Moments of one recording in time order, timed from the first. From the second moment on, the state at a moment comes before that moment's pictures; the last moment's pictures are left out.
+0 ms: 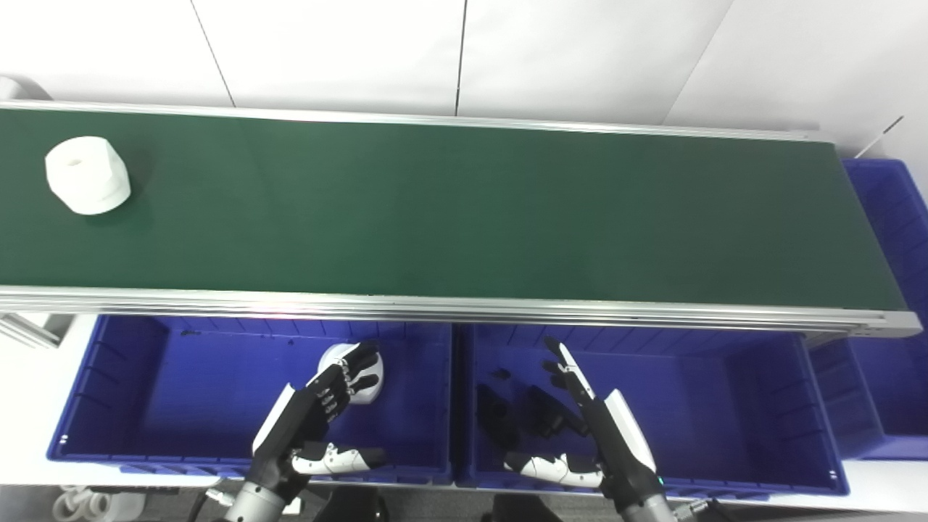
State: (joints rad) left arm 0.39 0.03 -0.04 0.20 -0.06 -0.43 -0.49; right arm 0.47 -0.17 0.25 0.01 -0.38 -0.37 -0.03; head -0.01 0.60
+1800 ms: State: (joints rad) left arm 0.18 0.16 0.09 -0.24 0.12 -0.37 -0.28; right arm 0.32 -0.23 0.31 0.26 -0.32 -0.41 -0.15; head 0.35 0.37
